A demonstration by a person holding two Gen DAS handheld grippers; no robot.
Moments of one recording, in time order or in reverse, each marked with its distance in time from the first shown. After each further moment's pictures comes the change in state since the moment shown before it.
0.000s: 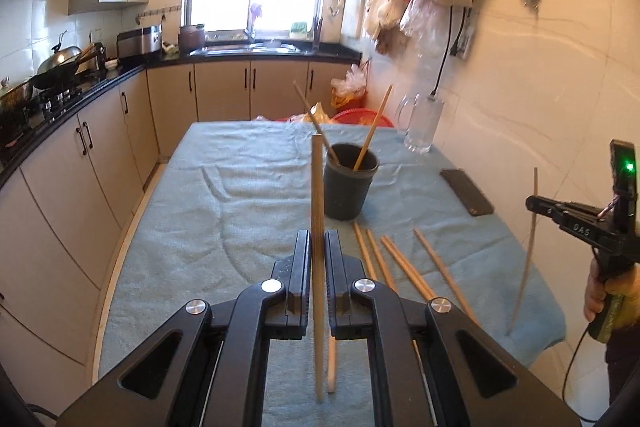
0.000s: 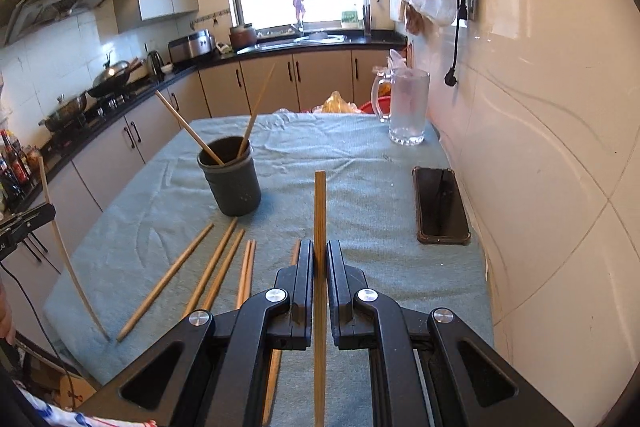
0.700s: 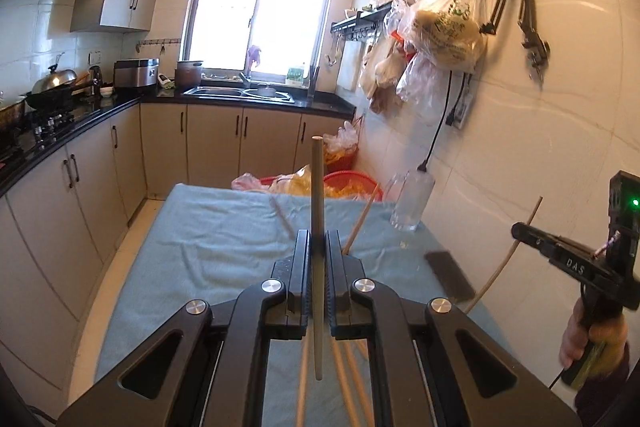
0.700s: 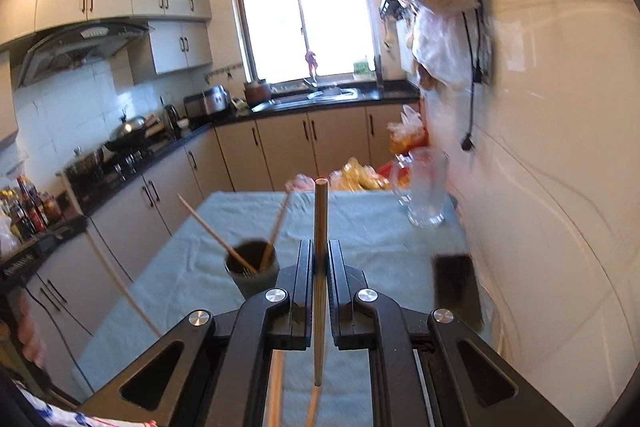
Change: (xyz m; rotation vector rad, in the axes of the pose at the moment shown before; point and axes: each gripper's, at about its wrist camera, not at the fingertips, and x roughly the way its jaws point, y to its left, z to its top) left arm 0.022 -0.016 0.102 -0.069 -0.155 -0.045; right arm -0.010 0.012 0.092 0.028 -0.186 0.077
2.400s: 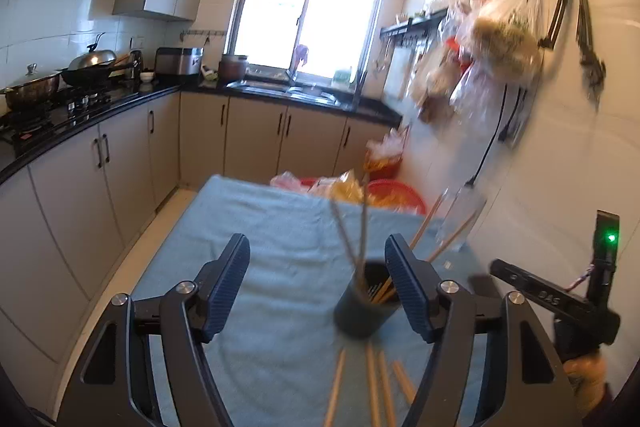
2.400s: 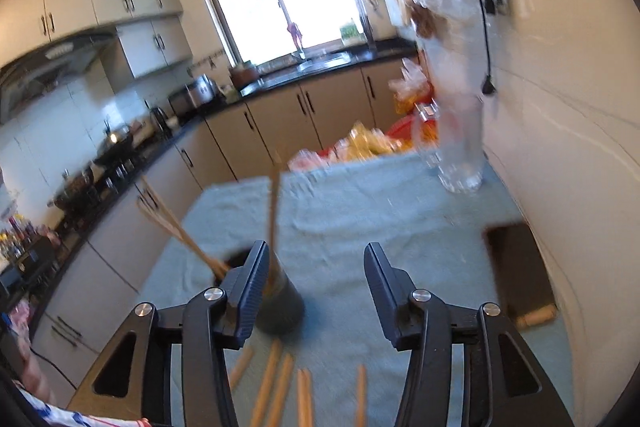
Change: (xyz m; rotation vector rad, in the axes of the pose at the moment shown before) left arm 0.036 0.038 -0.017 -0.083 0.000 0.154; right arm 0.111 -0.010 -0.027 0.154 0.141 0.011
